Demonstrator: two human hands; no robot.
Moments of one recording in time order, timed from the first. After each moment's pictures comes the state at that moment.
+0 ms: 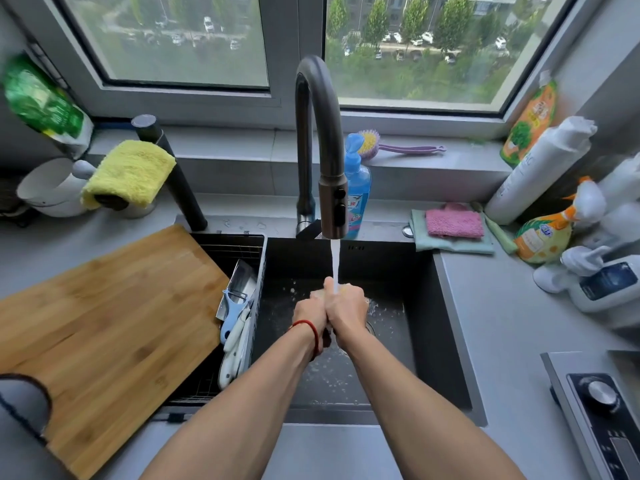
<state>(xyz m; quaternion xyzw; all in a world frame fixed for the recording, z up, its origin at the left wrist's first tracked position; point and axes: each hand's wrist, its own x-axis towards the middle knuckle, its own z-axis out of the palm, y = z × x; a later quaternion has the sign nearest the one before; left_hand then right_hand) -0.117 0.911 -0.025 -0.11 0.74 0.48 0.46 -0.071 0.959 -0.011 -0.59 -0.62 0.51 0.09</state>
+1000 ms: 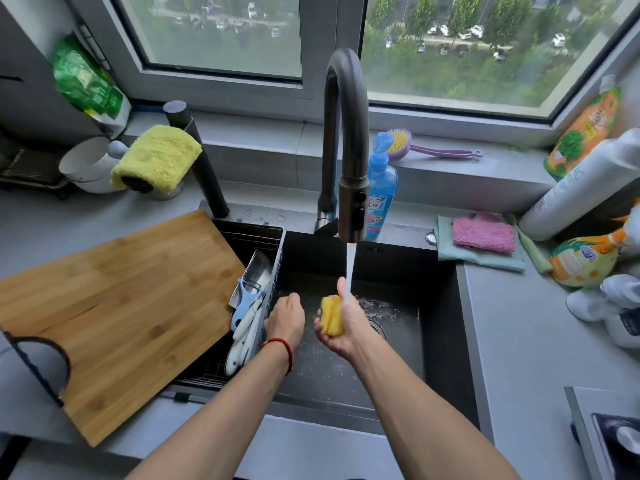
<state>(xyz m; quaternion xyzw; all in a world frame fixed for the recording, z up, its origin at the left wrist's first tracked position) -0.136 0.864 -0.021 -0.05 0.86 0.40 0.30 -0.073 0.958 -0.021 -0.53 -0.20 0.83 -0.01</state>
